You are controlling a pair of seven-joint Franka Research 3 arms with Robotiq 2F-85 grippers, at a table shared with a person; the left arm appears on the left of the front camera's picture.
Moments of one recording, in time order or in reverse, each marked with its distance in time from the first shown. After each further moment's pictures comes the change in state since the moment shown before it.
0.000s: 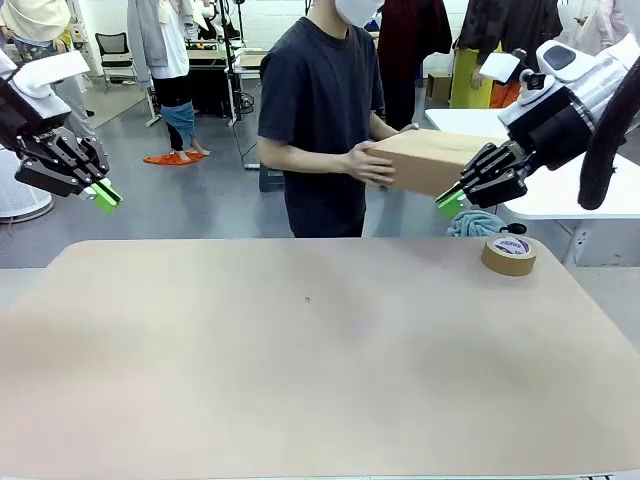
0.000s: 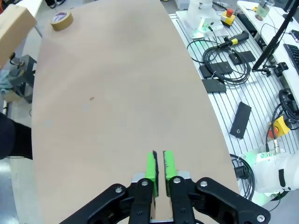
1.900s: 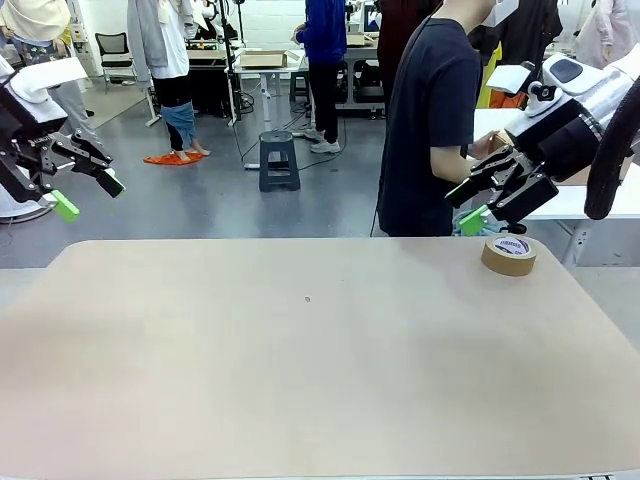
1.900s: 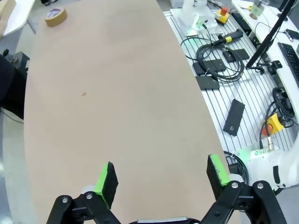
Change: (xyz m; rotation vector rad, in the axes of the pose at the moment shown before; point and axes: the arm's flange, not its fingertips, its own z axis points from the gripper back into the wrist) left arm -0.009 -0.001 0.000 -0.035 0.010 0.018; right arm -0.016 0.001 -0.003 0.053 -0.010 -0.013
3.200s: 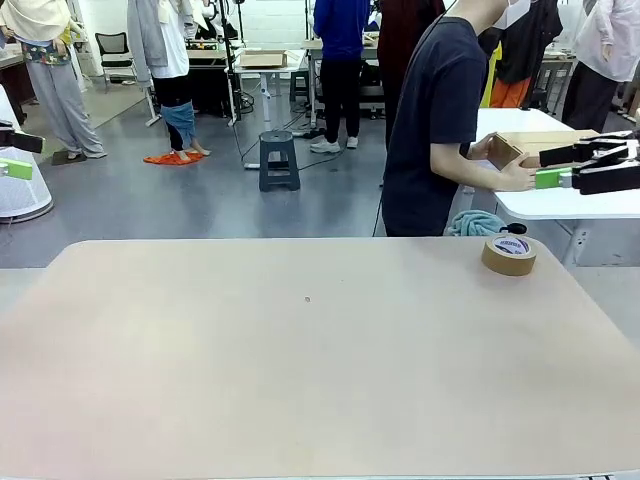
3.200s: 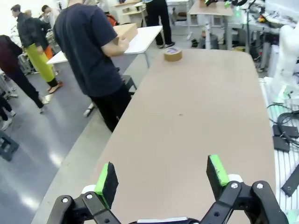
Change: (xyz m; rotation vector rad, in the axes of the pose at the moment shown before) left arm -0.110 -0.045 0.072 0.563 -0.398 0.172; right arm -0.094 0.006 0.088 -0.382 -0.433 -0.128
